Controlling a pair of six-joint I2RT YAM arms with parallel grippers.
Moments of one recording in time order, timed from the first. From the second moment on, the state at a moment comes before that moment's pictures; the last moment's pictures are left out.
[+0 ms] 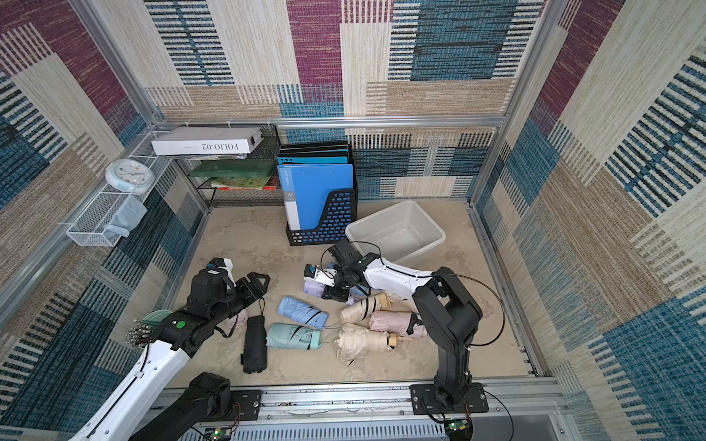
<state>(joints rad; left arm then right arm) -0.27 0.80 0.70 -0.53 0.06 -0.81 0.75 1.82 1.23 -0.40 -0.39 -0.59</state>
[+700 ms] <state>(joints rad) -0.32 0.98 0.68 -0.25 0.31 -0.95 0.72 1.71 1.15 -0.23 -0.49 -0.51</state>
